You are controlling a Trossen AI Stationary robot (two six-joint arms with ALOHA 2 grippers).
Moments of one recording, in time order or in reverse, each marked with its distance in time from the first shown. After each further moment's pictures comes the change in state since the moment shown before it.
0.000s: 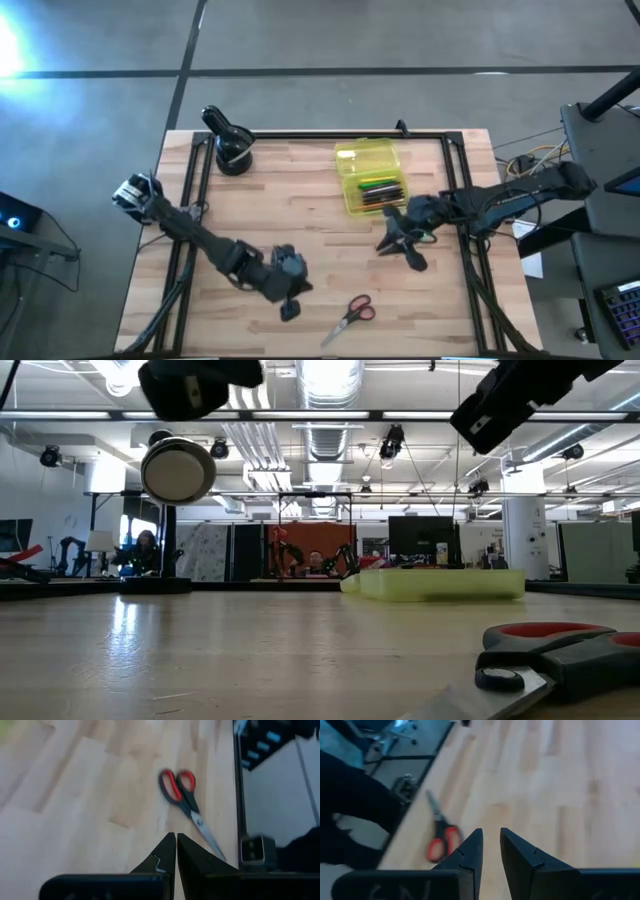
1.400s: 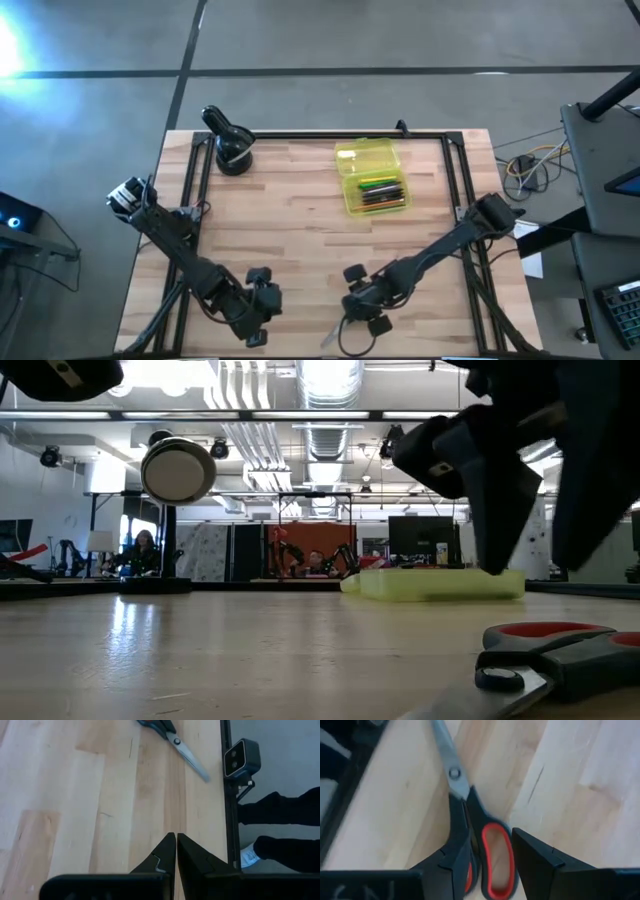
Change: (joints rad) left arm -0.232 -0.004 -0.010 -0.198 -0.004 -0.081; right arm 0.357 0.857 0.591 -0.248 0.255 -0.012
